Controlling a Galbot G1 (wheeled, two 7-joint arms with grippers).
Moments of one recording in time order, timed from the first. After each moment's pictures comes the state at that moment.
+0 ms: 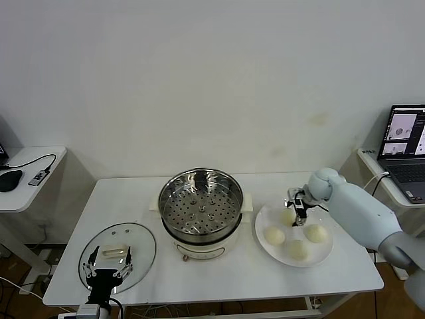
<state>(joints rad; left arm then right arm) 1.70 -1.26 -0.59 -2.02 -0.08 0.00 -0.20 -0.08 0.96 -0.60 0.88 -0.33 -0.11 -1.05</state>
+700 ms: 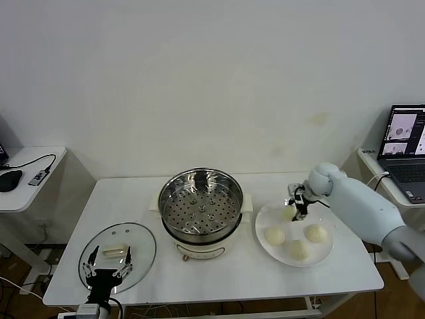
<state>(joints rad) 1.69 -1.26 -0.59 -2.01 -0.08 0.00 -0.20 0.06 0.85 -0.74 1.07 -0.20 -0.16 -1.06</state>
